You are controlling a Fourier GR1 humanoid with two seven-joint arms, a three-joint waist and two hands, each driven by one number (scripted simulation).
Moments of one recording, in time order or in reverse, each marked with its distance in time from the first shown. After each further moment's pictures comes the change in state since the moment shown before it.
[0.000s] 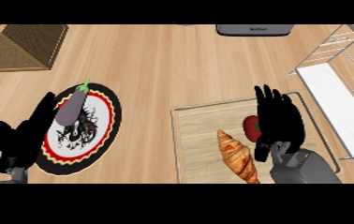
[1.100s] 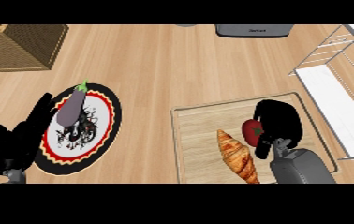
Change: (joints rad) left arm 0.009 -0.074 0.103 -0.031 -0.092 -0.079 0.027; right arm 0.054 0.065 -0.112 0.153 0.144 -0.088 -0.214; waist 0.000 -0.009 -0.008
